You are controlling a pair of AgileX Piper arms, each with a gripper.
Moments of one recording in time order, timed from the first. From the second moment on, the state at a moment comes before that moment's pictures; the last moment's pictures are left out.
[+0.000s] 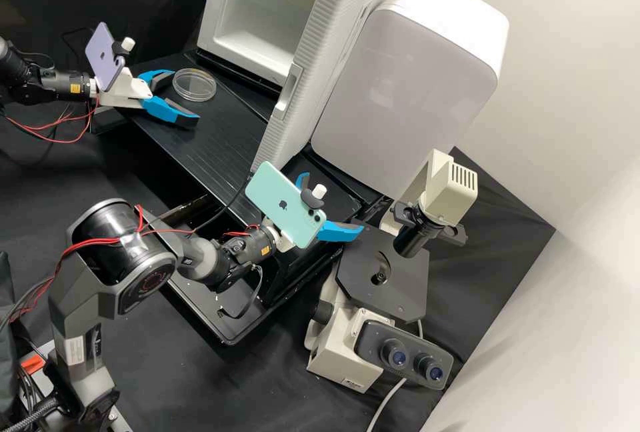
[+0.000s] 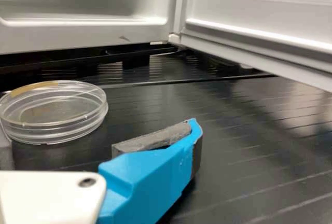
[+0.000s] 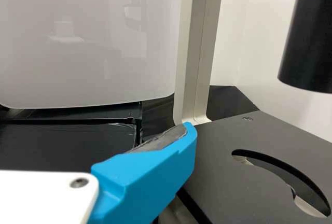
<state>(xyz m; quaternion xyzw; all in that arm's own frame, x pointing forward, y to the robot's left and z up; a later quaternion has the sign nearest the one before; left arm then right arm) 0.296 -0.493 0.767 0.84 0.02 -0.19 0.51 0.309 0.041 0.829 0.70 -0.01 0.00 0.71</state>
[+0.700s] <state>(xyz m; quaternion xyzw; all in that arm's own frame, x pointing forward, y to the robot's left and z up) 0.332 -0.498 0.783 0.85 0.01 -0.14 0.50 0.309 0.041 0.829 0.70 -0.01 0.00 0.71</state>
